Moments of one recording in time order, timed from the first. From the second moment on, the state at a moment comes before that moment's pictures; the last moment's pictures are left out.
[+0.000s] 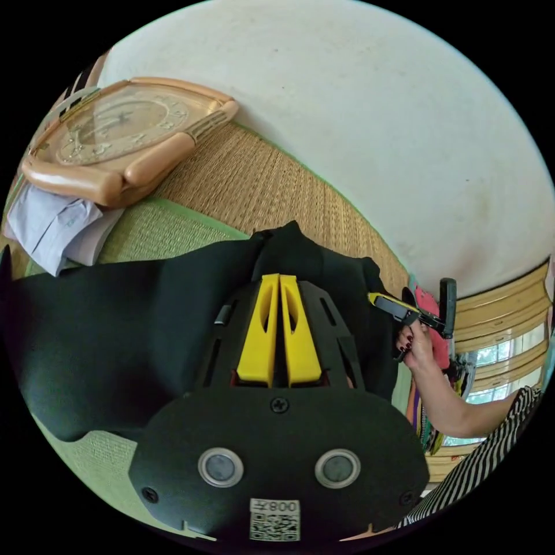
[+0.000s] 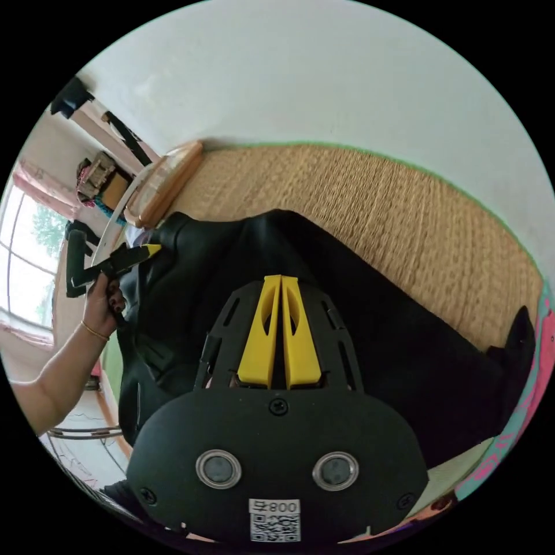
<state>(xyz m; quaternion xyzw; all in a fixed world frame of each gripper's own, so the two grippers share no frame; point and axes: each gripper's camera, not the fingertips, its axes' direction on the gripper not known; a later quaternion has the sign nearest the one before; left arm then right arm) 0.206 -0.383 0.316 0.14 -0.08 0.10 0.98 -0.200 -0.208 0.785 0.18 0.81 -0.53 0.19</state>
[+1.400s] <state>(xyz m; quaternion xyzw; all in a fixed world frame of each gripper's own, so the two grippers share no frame) 0.382 -0.335 0.512 -0.03 0.20 0.27 0.94 -0.165 0.027 0.588 0.36 0.72 -0.59 0.05</state>
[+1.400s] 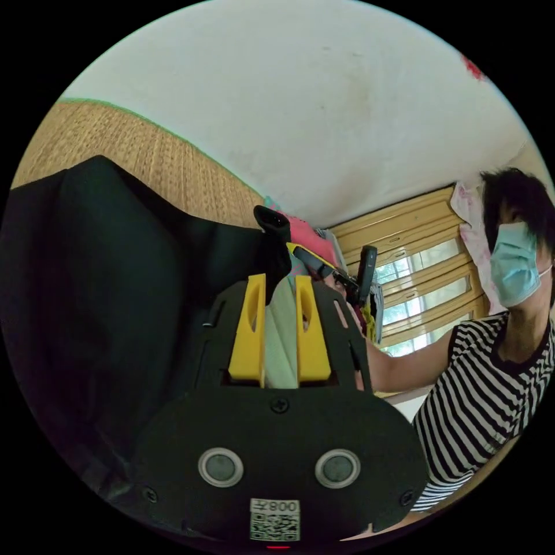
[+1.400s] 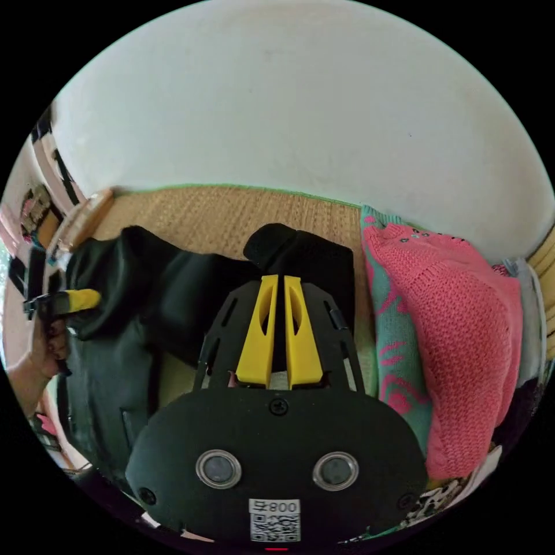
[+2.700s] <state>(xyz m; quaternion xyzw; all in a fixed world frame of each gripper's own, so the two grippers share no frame) 0.324 -0.232 0.136 0.09 0.32 0.15 0.93 0.091 0.019 0.744 0.00 0.67 -0.72 0.21</state>
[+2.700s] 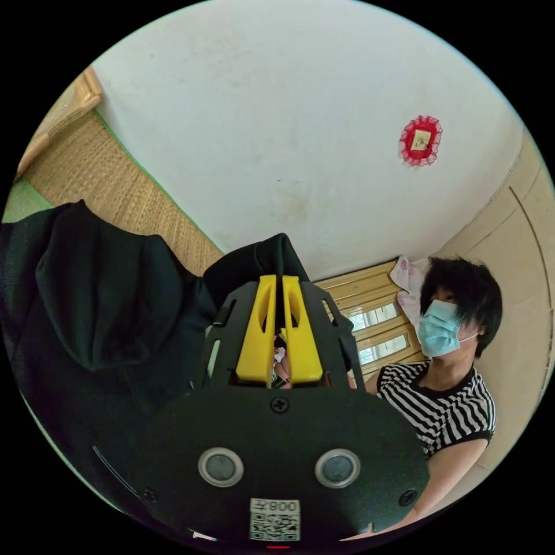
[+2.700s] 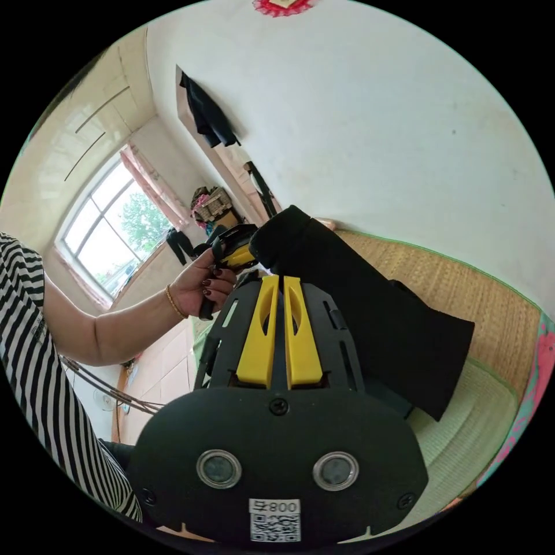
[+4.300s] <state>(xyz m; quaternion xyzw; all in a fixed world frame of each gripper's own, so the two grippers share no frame) 0.137 -0.074 -0.106 0.11 0.05 0.01 0.99 0.291 -0.372 0.946 -0.14 0.86 -0.44 0.19</state>
